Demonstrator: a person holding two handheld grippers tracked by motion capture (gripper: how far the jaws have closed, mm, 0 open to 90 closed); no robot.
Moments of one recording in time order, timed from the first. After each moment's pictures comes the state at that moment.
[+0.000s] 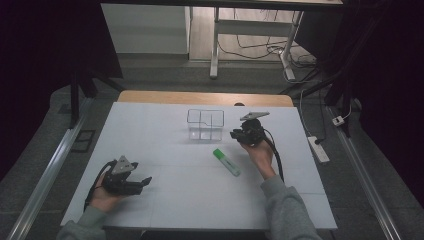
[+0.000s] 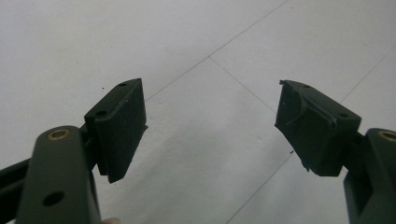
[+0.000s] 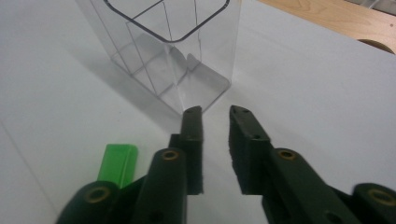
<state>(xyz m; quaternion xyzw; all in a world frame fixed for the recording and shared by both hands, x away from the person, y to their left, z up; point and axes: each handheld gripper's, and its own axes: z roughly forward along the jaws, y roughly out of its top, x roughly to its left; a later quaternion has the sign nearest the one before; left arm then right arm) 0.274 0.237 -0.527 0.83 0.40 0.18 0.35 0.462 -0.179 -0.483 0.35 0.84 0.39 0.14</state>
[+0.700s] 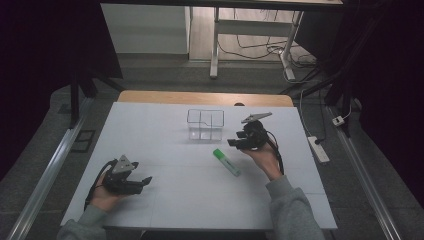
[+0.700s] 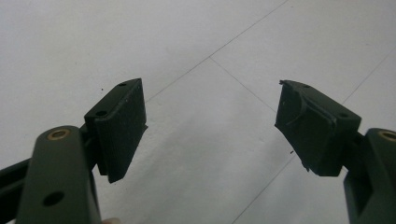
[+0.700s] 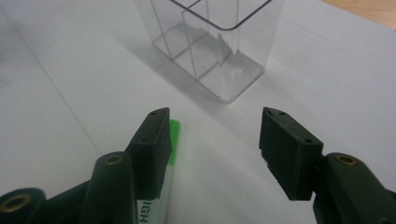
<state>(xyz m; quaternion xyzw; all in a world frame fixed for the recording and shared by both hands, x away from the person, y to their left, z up) 0.276 0.237 -0.527 0.83 0.40 0.18 0.35 0.442 -0.182 -0.466 0.33 0.86 0.38 0.10</state>
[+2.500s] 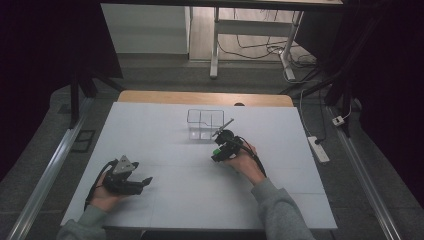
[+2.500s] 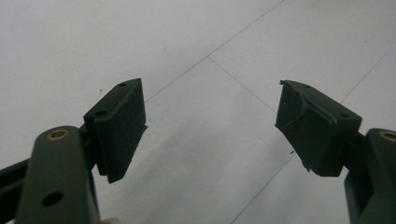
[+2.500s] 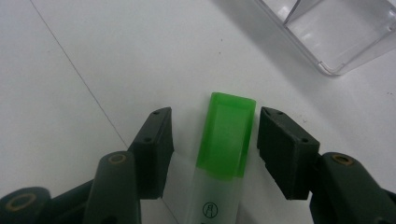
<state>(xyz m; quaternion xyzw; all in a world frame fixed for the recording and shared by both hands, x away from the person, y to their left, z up) 0.276 0.236 -0.527 0.83 0.39 0.18 0.35 0.439 -0.108 -0.505 0.29 0.93 0.22 0.06</state>
